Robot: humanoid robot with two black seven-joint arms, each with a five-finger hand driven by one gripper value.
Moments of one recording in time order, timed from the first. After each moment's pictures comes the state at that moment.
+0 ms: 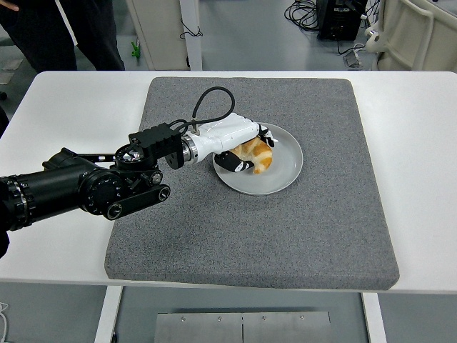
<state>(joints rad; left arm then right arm) -1.17 0.14 0.13 -0.89 1.34 0.32 -0.20 -0.09 0.00 -0.01 0.12 -0.11 0.02 0.41</state>
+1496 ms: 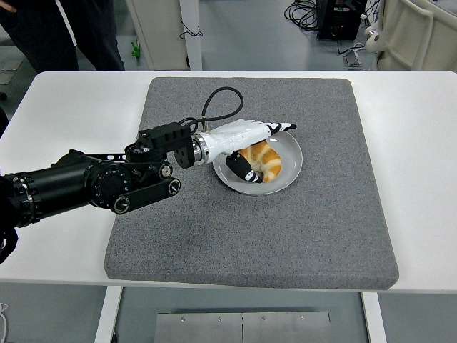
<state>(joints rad) -1.20 0.12 0.09 -0.91 1.17 0.18 -0.21 -0.10 0.00 -0.01 0.12 -0.11 0.02 0.41</state>
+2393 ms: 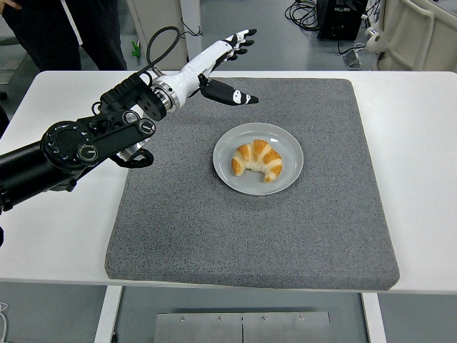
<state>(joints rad) -1.17 0.24 -0.19 -0.95 0.70 0.25 -0.23 -0.10 0.00 -0.01 0.12 -0.11 0.02 0.41</state>
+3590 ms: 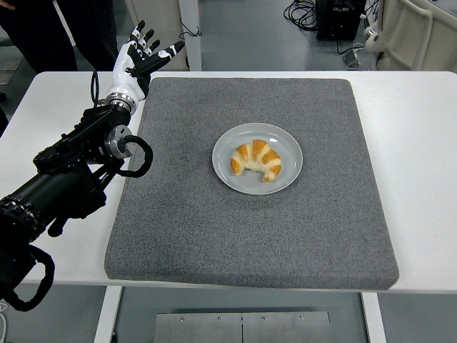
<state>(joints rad) -0.99 0.08 -0.67 -0.52 0.13 0.08 -0.35 -0.10 0.00 -0.01 0.12 -0.11 0.03 0.41</state>
